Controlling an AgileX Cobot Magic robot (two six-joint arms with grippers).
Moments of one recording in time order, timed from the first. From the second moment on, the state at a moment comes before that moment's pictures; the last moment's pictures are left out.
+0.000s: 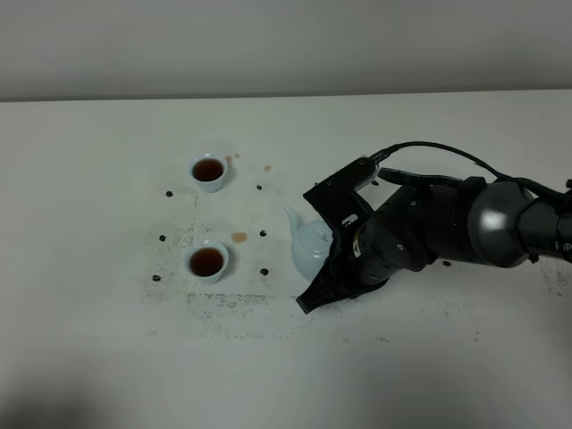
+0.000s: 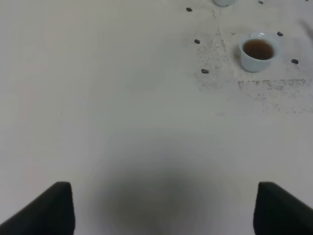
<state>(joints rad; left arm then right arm) 0.00 0.00 -0.46 -0.08 1.06 0.12 0.58 1.92 -1.10 -0.14 0.45 0.14</state>
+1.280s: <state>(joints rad) 0.00 0.00 -0.46 -0.08 1.06 0.12 0.61 1.79 -1.10 -0.11 0.65 0.14</state>
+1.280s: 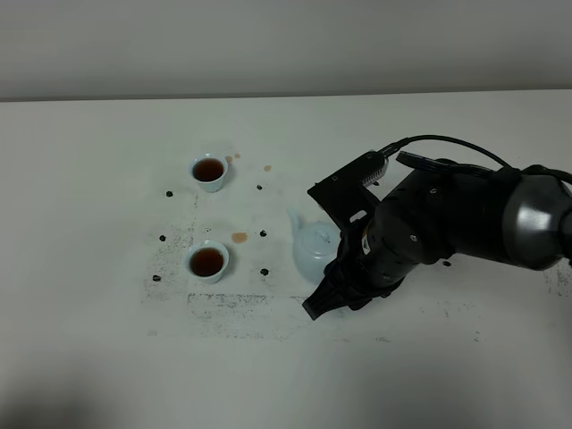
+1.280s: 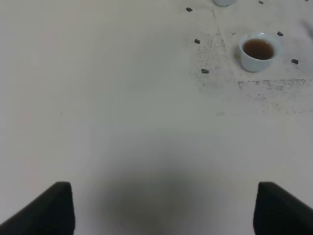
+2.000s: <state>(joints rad) 0.00 0.00 -0.46 -0.08 1.06 0.12 0.22 1.10 -1.10 -0.46 1.17 0.27</state>
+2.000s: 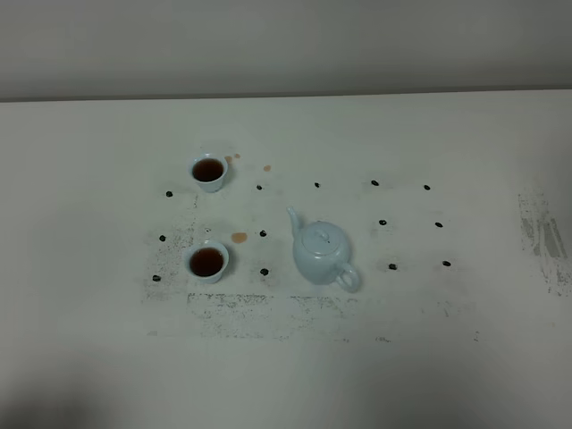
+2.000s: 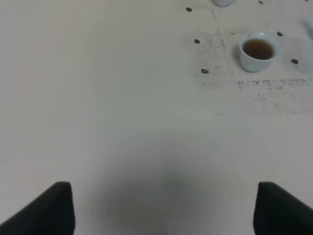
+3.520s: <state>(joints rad) 0.00 0.00 -0.46 -0.08 1.06 0.12 -0.08 0.00 -0.56 0.07 1.20 -0.10</state>
